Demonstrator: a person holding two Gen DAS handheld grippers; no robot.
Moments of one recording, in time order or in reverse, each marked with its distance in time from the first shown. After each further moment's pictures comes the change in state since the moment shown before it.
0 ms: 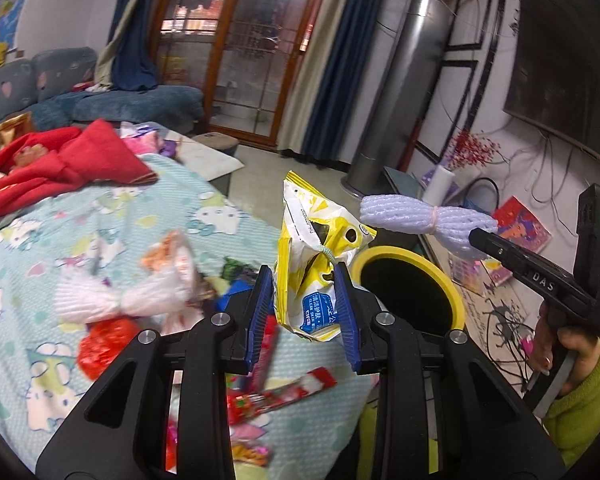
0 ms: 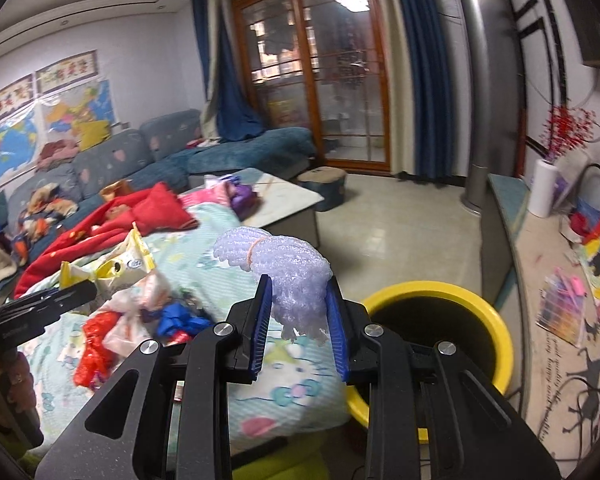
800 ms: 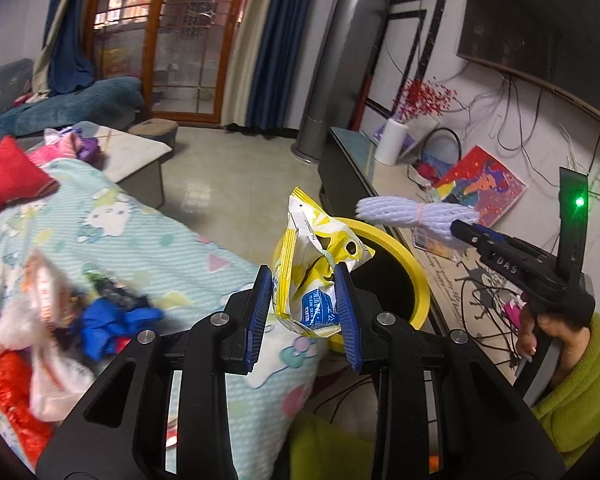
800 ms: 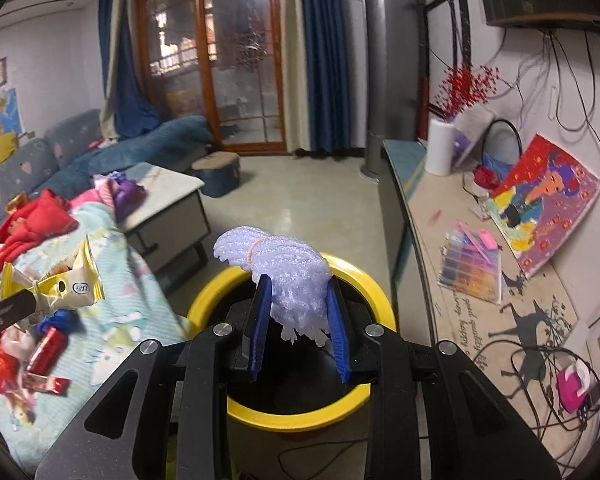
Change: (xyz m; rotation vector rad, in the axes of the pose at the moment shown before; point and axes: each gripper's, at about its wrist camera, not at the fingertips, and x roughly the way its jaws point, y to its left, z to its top) left arm 0.082 -0.095 -0.002 0.132 0.114 -0.133; right arm 0.011 -0.109 -0.032 0.121 0.077 -0.323
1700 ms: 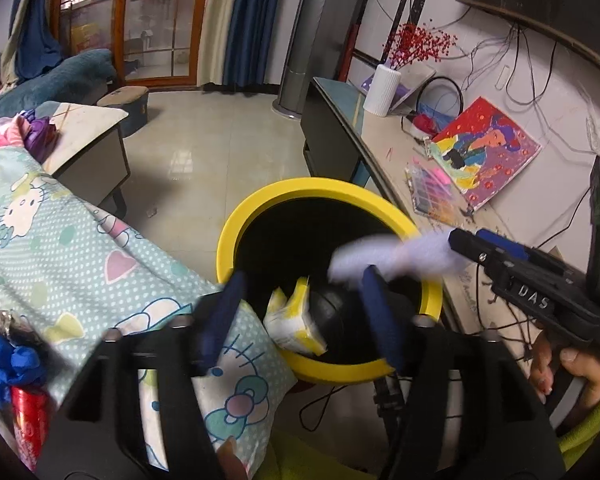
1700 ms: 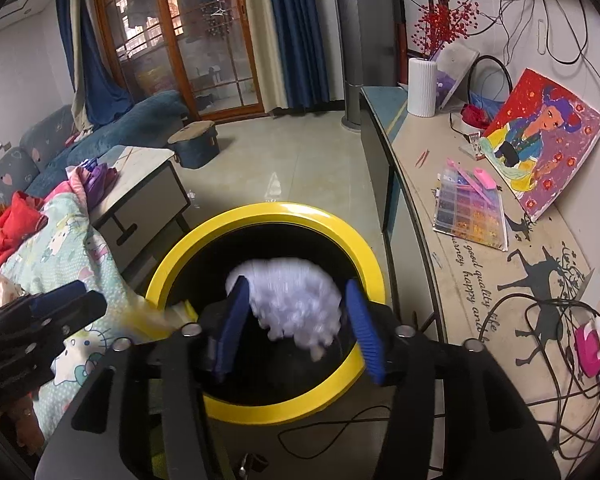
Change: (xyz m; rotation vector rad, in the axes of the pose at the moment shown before) left arm 0.114 -0.034 0.001 0.032 0.156 -0.032; right arm 0.051 -0.036 -0.014 0.103 0.133 -0.021
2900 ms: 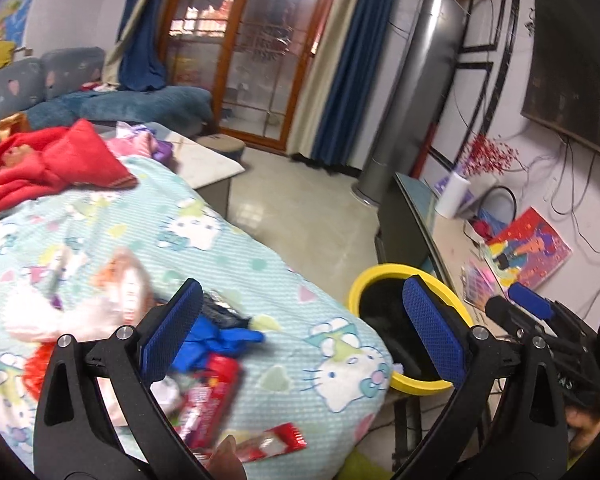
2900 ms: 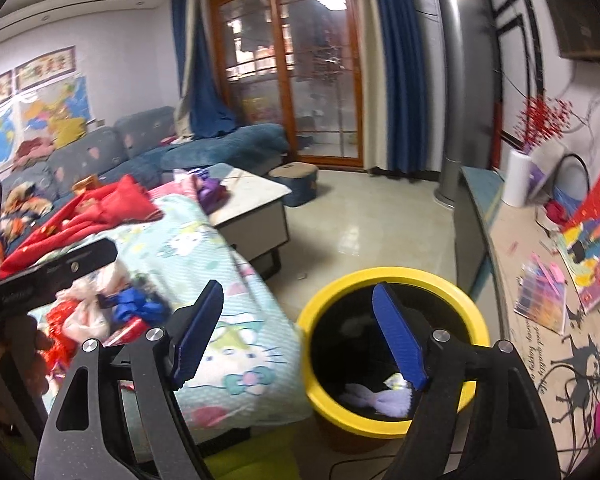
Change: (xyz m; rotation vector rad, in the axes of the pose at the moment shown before) left arm -0.153 0.093 -0.032 -0.216 -0.303 0.226; right arm -0.085 0.131 -0.008 -0.269 -0.197 0.293
